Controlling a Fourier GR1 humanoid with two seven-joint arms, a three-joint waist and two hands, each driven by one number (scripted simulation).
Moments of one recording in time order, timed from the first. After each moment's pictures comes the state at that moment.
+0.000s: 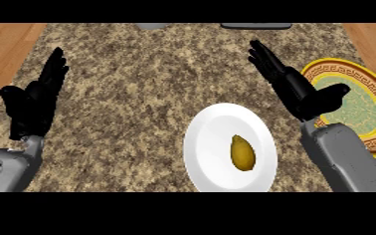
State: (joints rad) left arm -0.24 0.57 -0.23 -1.53 0.24 0.39 0.16; right arm -0.43 -0.38 0.29 -1.41 -0.36 0.08 -0.04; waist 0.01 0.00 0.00
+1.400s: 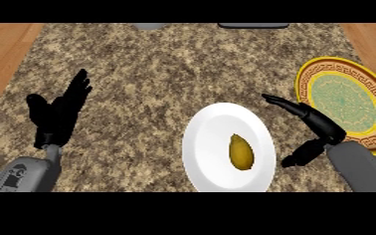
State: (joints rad) left arm -0.18 0.42 -0.17 -1.40 0.29 0.21 0.12; right arm -0.34 -0.51 0.32 -0.98 0.15 0.28 -0.83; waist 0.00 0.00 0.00
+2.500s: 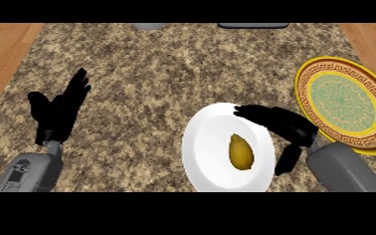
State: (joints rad) left arm -0.20 0.36 -0.07 -1.32 0.22 0.13 0.09; right arm -0.33 -0.47 0.44 -1.24 0.55 0.34 -0.42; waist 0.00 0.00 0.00
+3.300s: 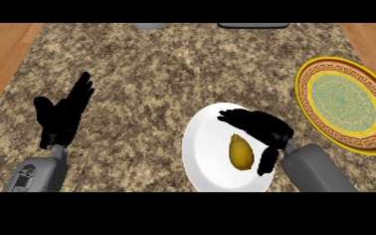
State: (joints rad) left arm -0.17 0.29 -0.02 -1.35 0.12 0.07 0.11; right arm -0.33 -0.30 0.40 -1.20 0.81 0.36 -0.35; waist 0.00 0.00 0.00
